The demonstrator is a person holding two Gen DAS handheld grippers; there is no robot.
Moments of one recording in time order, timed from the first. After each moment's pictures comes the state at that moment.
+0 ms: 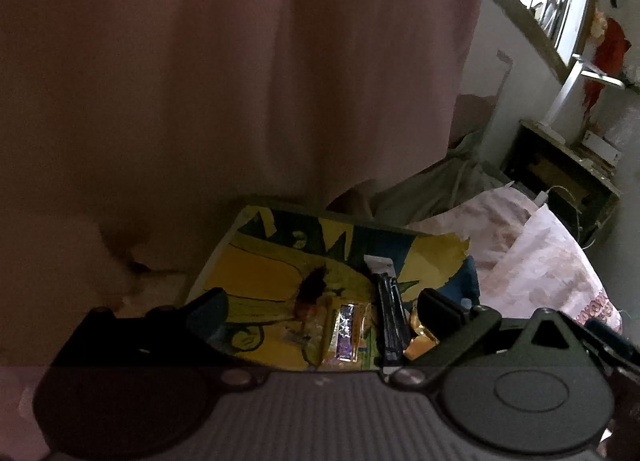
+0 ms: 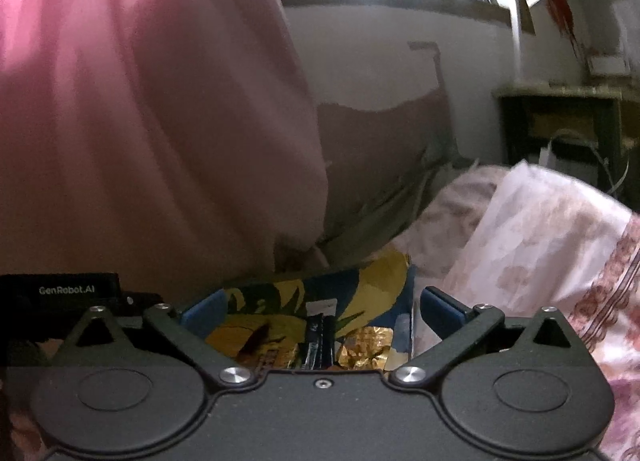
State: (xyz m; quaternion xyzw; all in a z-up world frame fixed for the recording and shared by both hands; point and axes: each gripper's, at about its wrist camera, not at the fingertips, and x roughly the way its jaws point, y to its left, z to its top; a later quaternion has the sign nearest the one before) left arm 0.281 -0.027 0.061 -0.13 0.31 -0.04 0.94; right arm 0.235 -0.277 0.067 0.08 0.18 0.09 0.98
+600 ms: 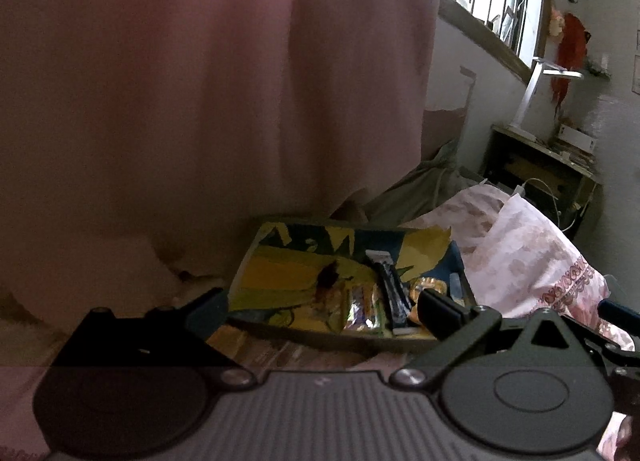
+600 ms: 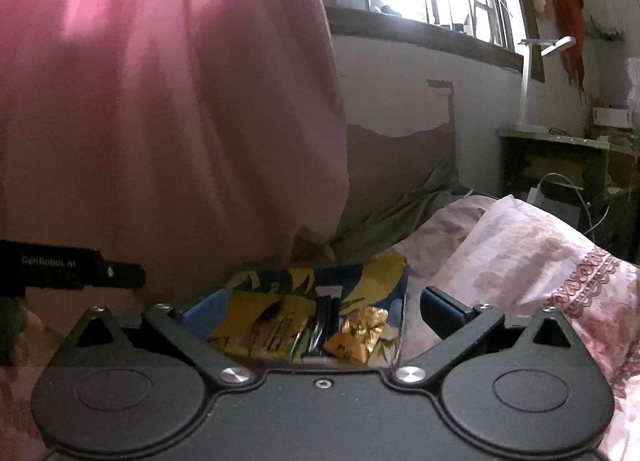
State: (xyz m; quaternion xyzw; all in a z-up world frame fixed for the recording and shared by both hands) left arm 0.176 -0.001 0.077 -0.09 0.26 -0.05 0.96; right arm 0.133 -0.261 0.077 0.02 0.15 0.10 0.98
